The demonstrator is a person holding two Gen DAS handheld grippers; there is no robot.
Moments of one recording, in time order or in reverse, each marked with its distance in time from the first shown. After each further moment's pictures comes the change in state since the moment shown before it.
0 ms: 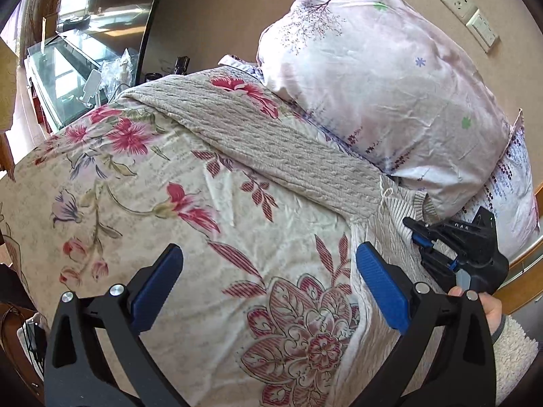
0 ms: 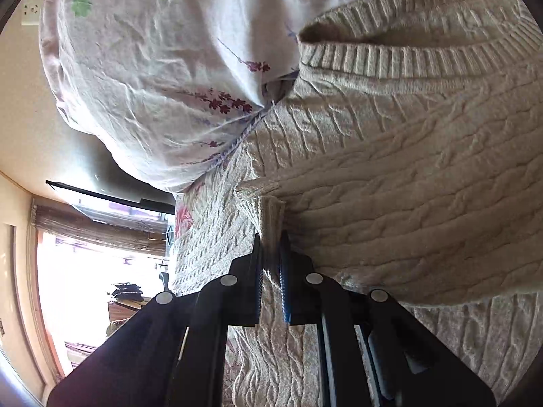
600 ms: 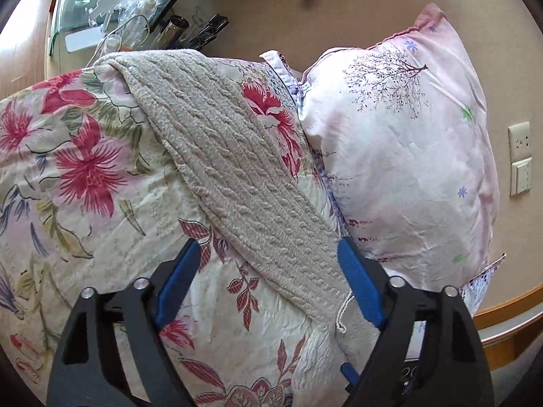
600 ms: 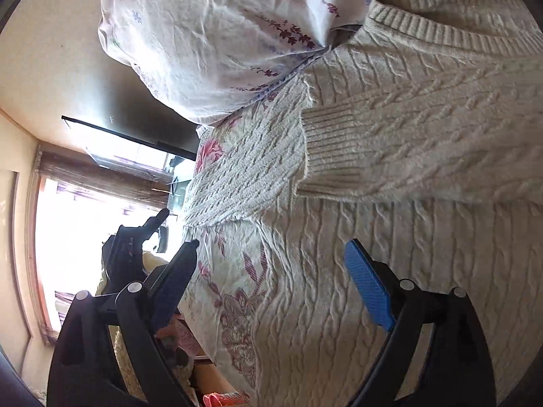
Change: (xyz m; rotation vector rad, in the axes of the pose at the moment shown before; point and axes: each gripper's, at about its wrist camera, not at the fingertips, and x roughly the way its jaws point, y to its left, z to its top) left arm 0.070 0.062 0.082 -0.468 0.093 -0.221; right arm -0.013 0.039 -0.045 -0.150 0.138 0.012
